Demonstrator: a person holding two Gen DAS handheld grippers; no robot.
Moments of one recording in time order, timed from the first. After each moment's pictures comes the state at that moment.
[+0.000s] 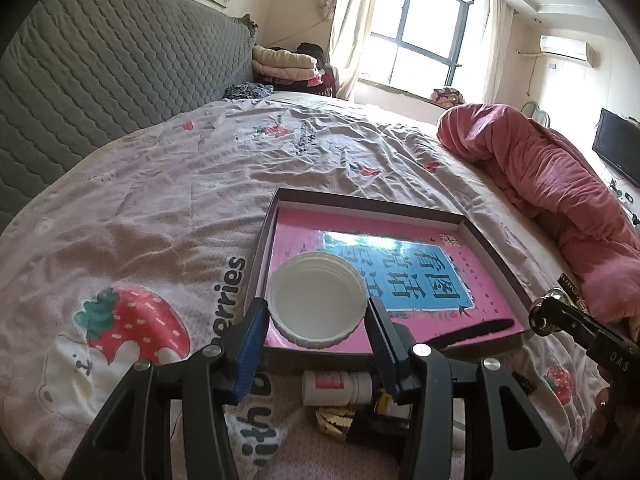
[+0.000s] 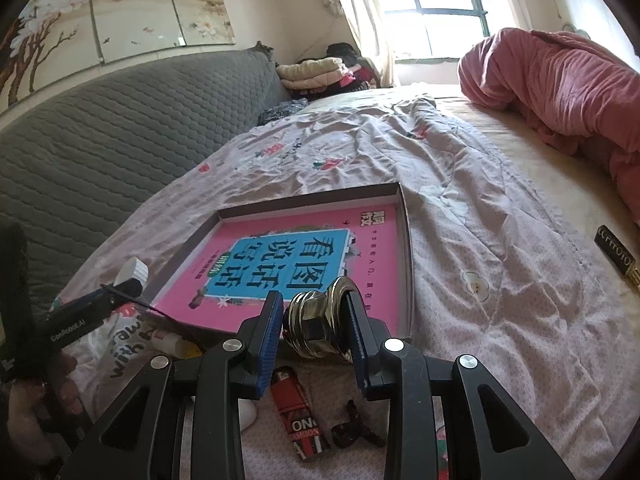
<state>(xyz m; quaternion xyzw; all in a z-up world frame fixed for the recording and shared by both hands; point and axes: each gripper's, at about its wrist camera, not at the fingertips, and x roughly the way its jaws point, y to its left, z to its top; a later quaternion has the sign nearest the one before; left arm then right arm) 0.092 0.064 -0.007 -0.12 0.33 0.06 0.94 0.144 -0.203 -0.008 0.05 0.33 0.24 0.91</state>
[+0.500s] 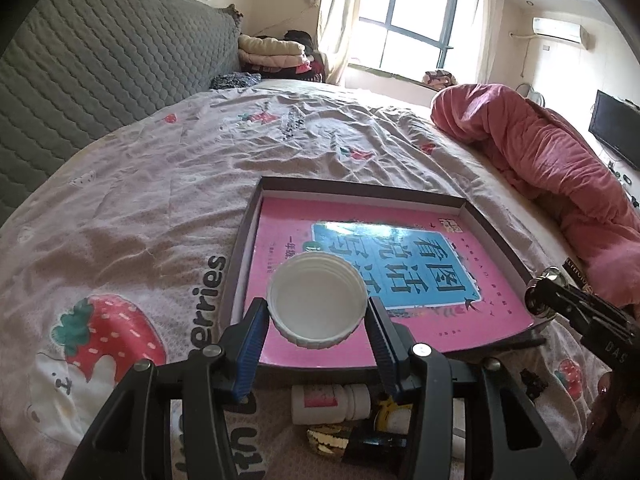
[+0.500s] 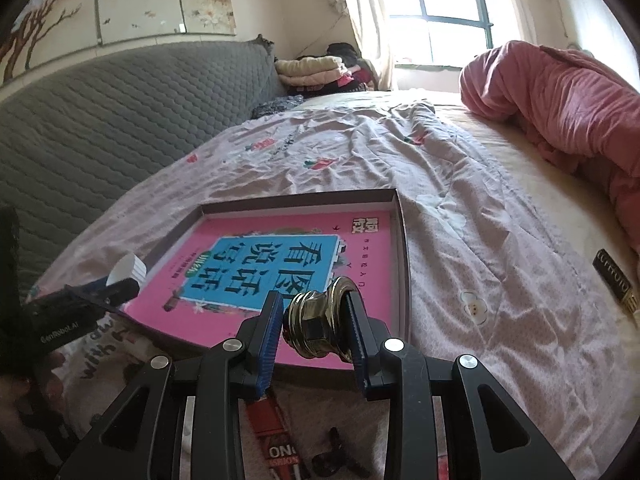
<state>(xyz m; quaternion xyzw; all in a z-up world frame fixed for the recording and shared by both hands) 0.117 0.056 -0.022 -0.10 0.35 0.04 0.93 0.163 -0.187 -0.017 0.00 0.33 0.23 0.92</state>
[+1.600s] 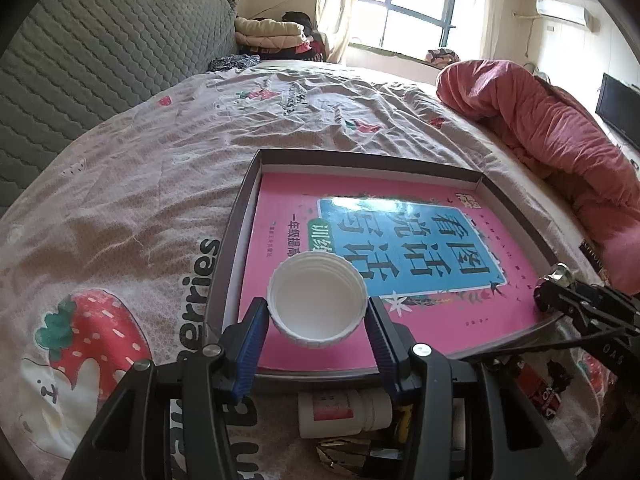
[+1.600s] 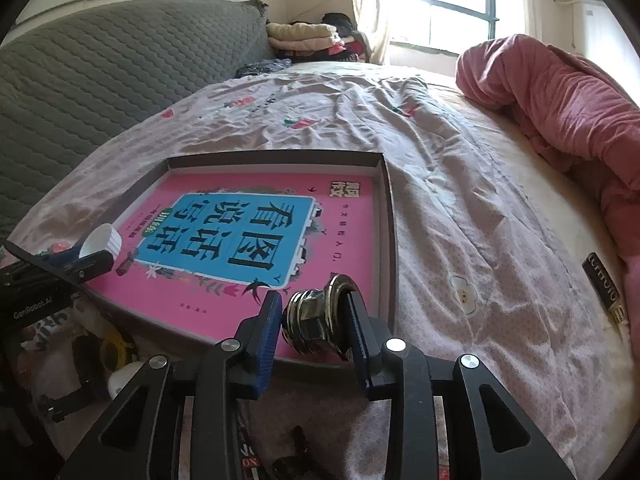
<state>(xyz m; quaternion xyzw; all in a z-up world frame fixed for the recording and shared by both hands) 0.135 0.056 -0.045 -0.08 0.39 0.05 0.92 0.182 -0.178 -0.041 -0.06 0.38 0.19 0.90</state>
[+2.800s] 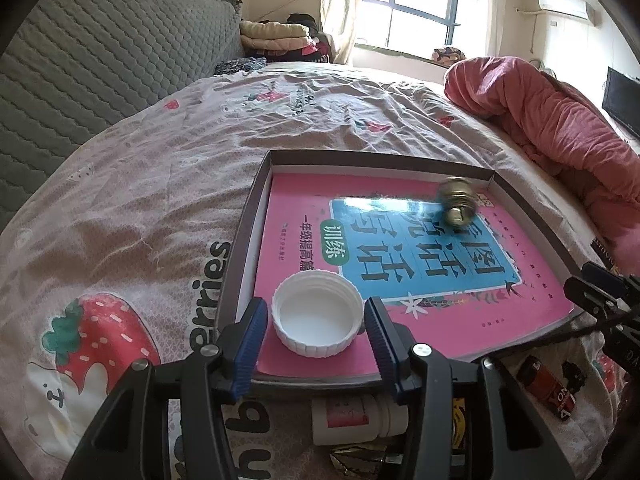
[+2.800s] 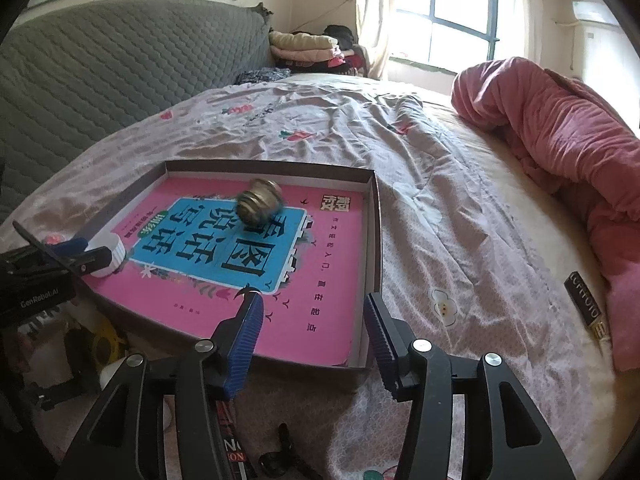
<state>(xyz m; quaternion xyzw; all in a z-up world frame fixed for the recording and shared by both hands) 0.136 0.059 -0.047 -0.07 0.39 0.06 0.92 0.173 -0.178 -0.033 -0.08 0.35 0.18 0.91</state>
